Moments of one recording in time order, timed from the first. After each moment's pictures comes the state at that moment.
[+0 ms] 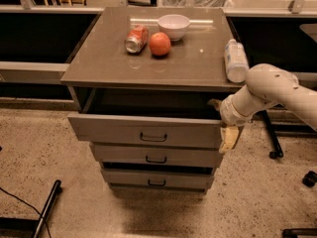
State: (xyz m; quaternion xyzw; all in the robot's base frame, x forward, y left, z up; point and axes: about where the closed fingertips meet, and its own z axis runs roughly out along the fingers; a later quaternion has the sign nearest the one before) arm 0.612 -0.206 0.645 -0.73 0.65 0.06 0.21
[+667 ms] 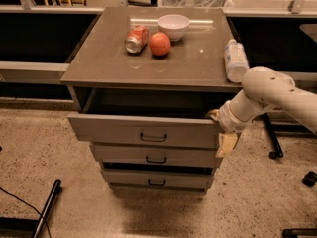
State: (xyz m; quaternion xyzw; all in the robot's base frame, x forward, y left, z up) arm 0.583 -0.196 0.638 -0.74 0.64 0.08 0.18
